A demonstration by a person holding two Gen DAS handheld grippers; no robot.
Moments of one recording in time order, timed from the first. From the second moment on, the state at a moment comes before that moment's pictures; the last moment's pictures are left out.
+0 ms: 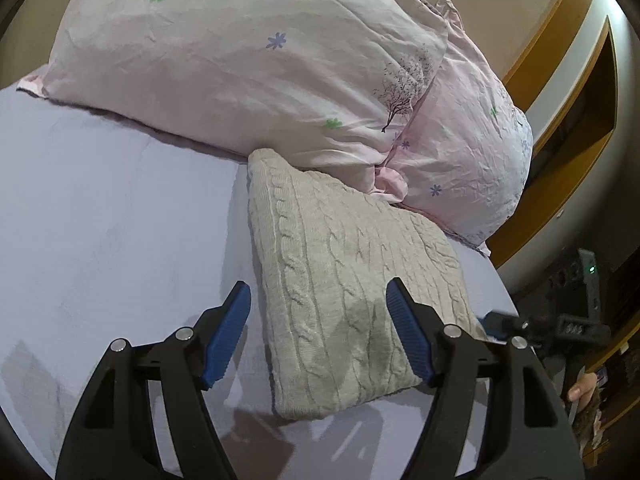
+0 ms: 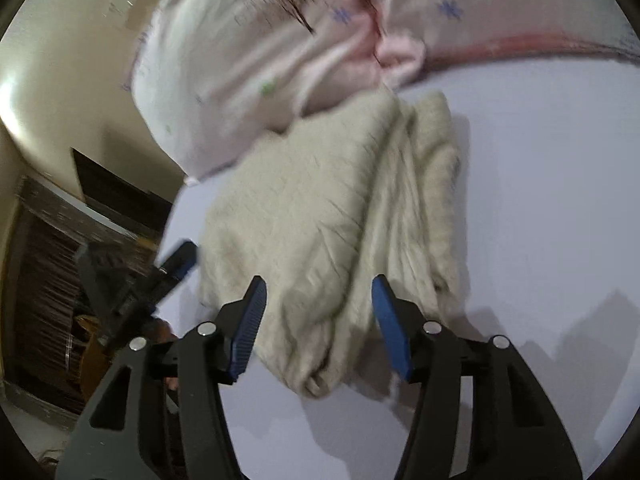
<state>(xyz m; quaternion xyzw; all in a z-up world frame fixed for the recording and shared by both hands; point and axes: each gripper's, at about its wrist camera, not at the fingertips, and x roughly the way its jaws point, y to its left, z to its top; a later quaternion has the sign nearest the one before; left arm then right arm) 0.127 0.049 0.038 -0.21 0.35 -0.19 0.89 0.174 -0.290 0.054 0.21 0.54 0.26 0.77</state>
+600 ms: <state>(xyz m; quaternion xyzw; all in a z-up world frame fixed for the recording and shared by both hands) 0.127 0.053 0.036 -0.22 0.35 -0.21 0.89 0.206 -0.286 0.097 0.13 0.37 0.22 0.89</state>
